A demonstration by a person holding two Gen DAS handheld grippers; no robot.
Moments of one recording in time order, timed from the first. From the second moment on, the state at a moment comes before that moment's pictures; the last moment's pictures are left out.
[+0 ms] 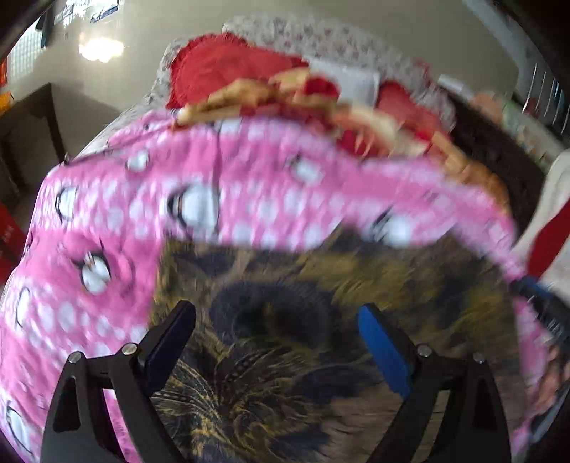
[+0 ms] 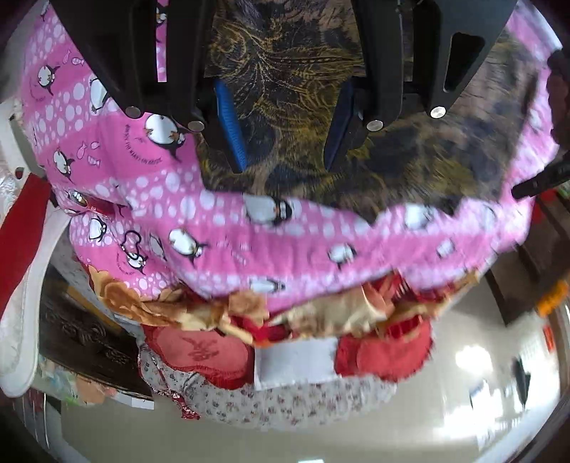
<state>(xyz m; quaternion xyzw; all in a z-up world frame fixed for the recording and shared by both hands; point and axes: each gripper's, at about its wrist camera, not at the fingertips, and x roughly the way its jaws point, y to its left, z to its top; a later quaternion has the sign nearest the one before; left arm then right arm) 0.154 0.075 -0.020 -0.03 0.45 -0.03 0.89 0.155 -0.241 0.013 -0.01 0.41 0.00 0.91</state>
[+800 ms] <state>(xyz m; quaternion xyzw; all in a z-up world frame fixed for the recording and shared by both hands) 0.131 0.075 -0.018 -0.05 0.47 -0.04 0.88 0.169 -0.271 -0.024 0.02 0.46 -0.02 0.89</state>
